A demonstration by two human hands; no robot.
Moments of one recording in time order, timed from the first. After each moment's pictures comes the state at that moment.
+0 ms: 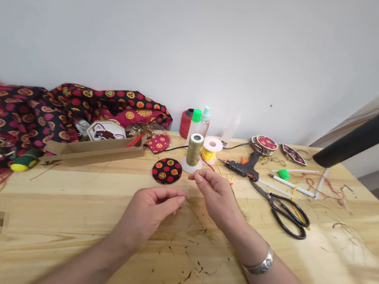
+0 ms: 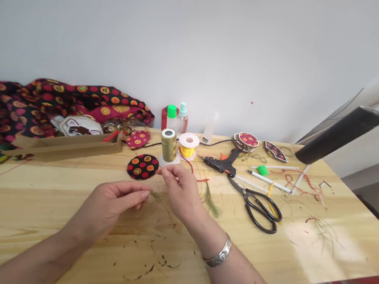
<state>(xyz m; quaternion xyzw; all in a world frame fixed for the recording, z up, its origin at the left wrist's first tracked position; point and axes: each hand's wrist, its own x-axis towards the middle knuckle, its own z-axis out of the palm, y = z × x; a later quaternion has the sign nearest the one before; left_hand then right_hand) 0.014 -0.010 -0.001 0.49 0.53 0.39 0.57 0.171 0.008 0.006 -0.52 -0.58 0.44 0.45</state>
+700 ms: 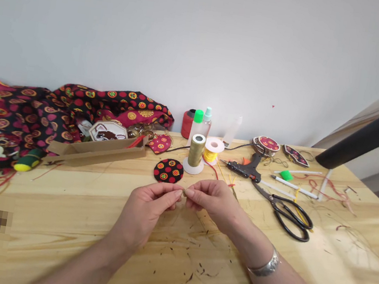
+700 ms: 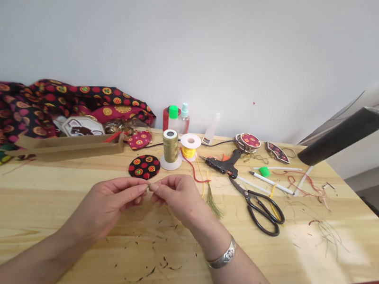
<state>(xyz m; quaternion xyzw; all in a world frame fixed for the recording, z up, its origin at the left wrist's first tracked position) 0.013 -0.009 -0.004 0.39 0.51 0.46 0.62 0.172 0.005 0.005 -0.47 -0.50 0.63 0.36</state>
